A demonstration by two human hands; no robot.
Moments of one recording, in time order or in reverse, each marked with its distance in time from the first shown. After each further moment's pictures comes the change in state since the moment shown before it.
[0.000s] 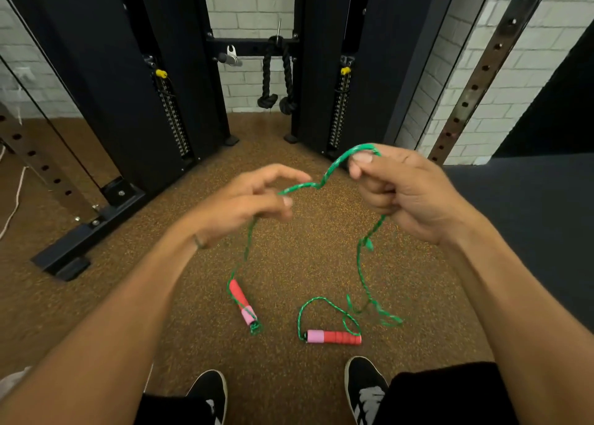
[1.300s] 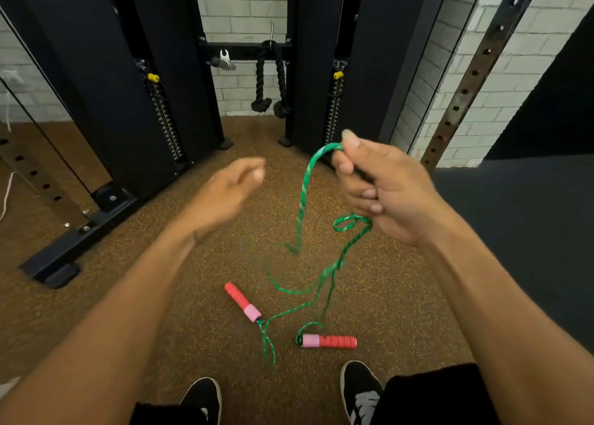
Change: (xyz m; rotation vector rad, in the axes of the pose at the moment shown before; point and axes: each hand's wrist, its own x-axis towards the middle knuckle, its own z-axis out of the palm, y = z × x) left_hand 0.019 -0.022 -0.009 0.151 0.332 -0.191; right_hand 0.008 -0.007 0.016 0.113 0.016 -0.002
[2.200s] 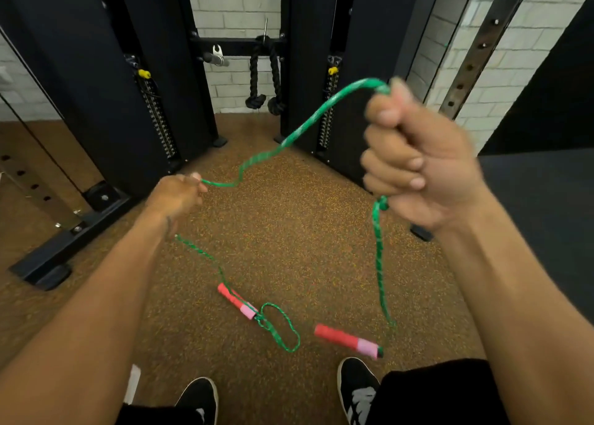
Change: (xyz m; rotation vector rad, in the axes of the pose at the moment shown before) left_hand 0.025 -0.052 -0.030 -0.004 0.412 -0.418; right_hand -0.008 -0.032 -0.012 0.331 -0.204 -0.113
